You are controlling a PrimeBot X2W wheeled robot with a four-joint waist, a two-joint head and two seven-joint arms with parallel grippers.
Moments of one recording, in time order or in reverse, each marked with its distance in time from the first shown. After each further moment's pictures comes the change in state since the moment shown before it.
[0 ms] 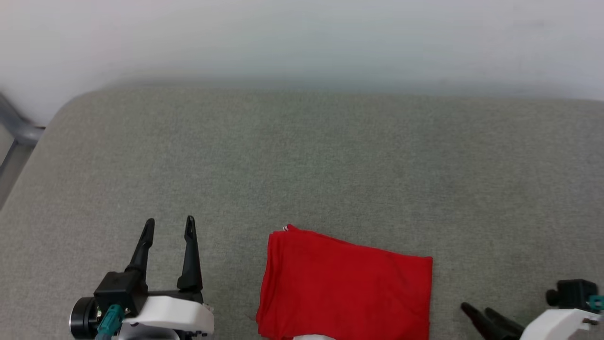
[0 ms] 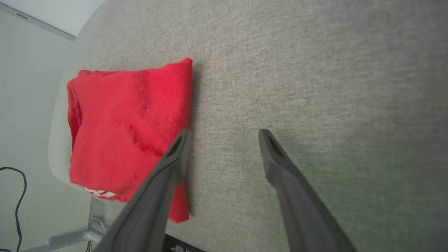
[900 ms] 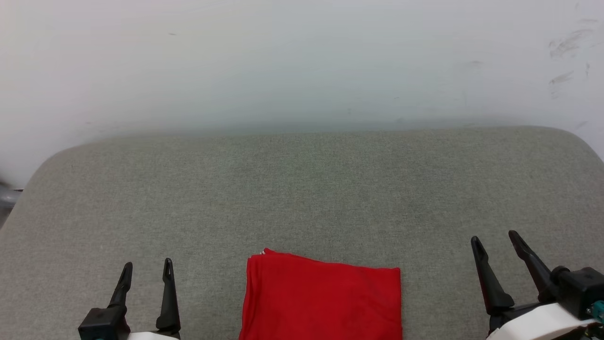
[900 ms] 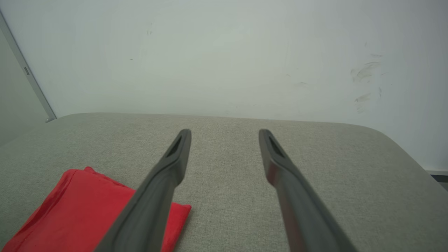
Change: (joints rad) left arm 0.116 0.134 -0.055 -0.009 -0.094 0.117 0.000; right arm -0.009 0.088 0.063 -0.200 -0.551 0.000 -0.498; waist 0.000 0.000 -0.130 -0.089
